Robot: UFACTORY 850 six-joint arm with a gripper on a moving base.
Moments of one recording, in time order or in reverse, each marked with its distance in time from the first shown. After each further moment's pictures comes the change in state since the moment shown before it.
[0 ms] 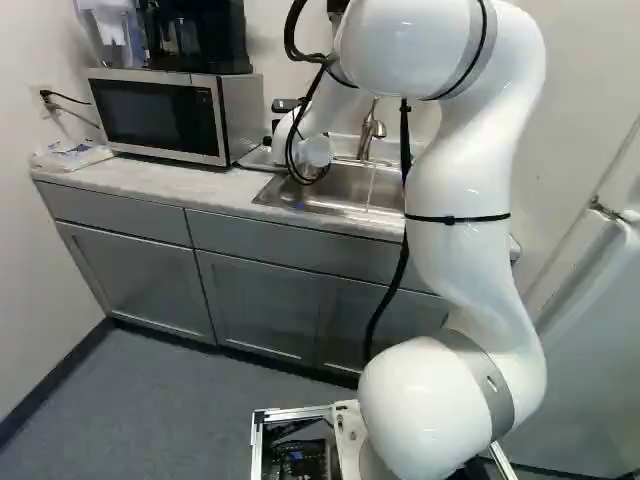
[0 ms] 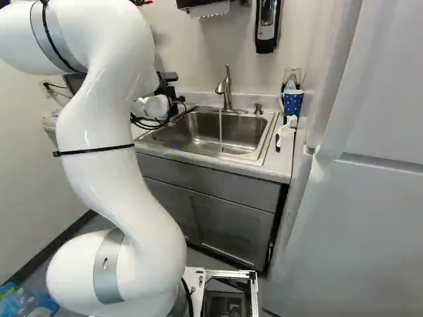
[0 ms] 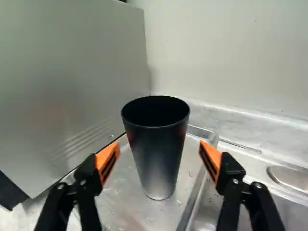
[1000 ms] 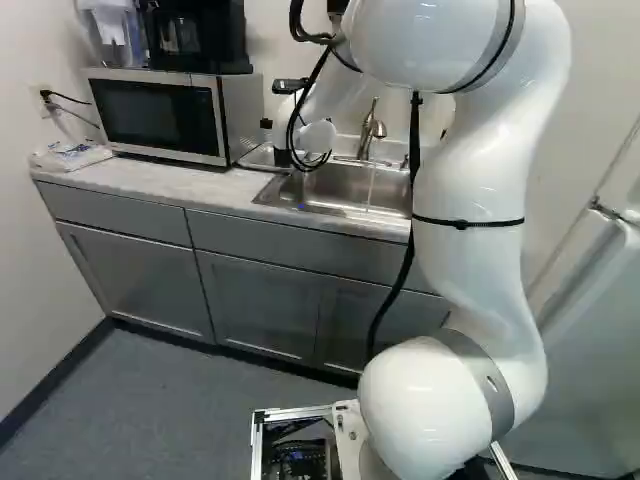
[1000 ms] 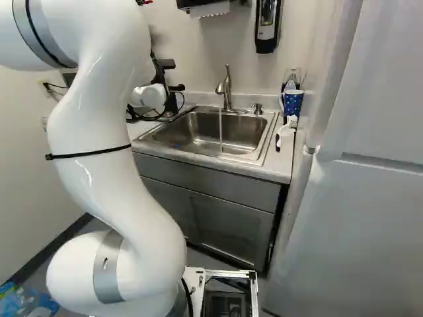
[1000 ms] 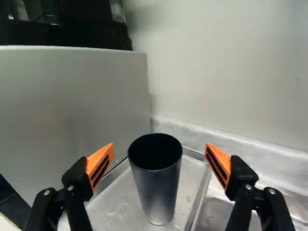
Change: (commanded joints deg) arm 0.0 3.6 -1.7 0.0 0.0 0.0
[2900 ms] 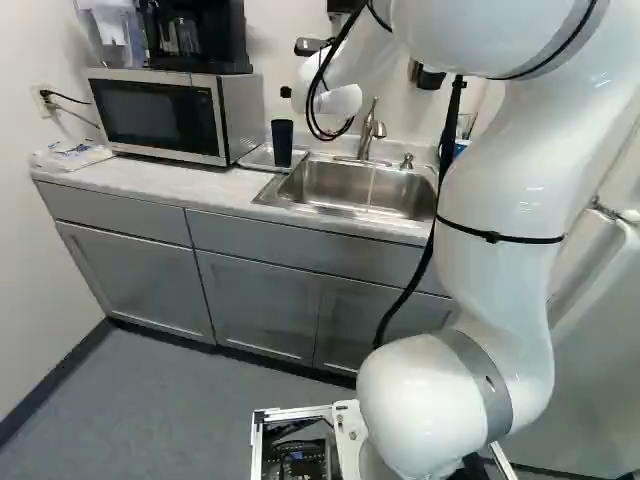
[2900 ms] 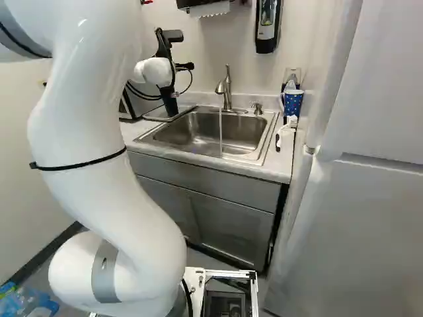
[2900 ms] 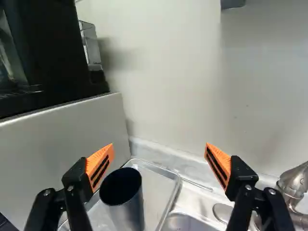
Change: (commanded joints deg) arm -5.3 7.8 -2.4 0.0 -8.6 0.0
